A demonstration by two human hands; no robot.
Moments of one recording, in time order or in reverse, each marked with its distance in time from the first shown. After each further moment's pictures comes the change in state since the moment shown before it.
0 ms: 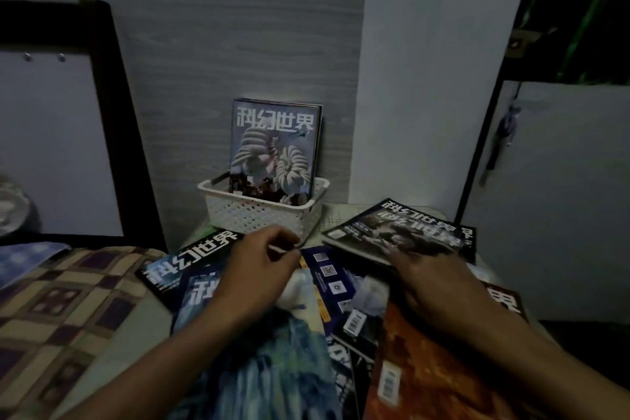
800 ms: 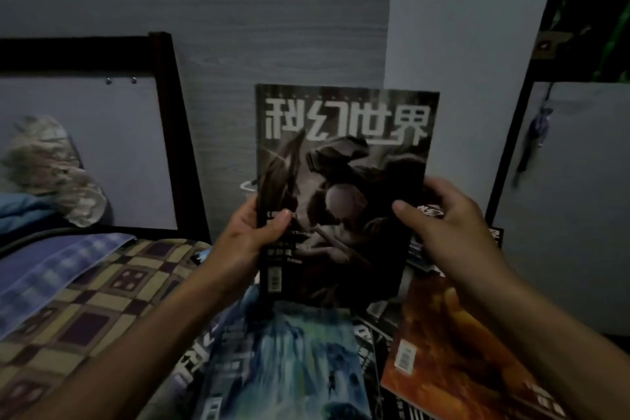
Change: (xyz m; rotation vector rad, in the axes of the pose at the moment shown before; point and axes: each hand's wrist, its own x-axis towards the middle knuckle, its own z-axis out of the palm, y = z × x) left_hand -0.034 0.039 -0.064 -0.766 -0.065 0.034; right_hand 0.005 -0.042 -0.096 1.507 0.379 0.428
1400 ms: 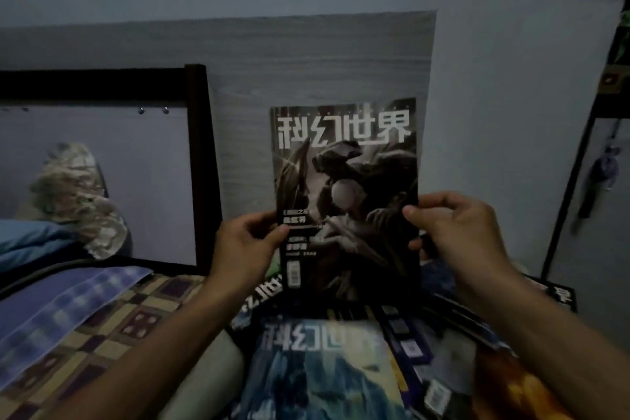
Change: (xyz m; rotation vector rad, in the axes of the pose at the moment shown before) left_hand 0.069 -0.002 -0.060 0.558 0.416 0.178; right_hand 0.091 0.014 0.056 0.042 0.112 0.066
